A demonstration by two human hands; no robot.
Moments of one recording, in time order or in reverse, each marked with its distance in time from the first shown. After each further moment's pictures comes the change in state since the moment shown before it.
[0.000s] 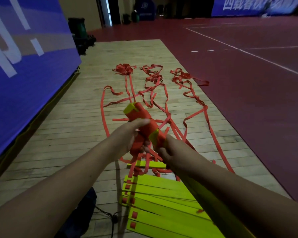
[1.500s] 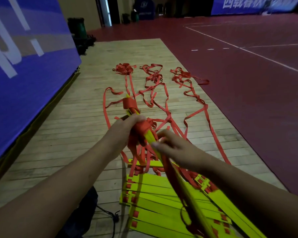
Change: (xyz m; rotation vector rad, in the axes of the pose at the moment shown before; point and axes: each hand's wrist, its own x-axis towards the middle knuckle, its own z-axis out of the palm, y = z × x) left_hand 0.000 -0.002 -0.007 0.093 0.234 0.176; right_hand -0.006 0.003 -0.014 0.308 -0.104 -0.109
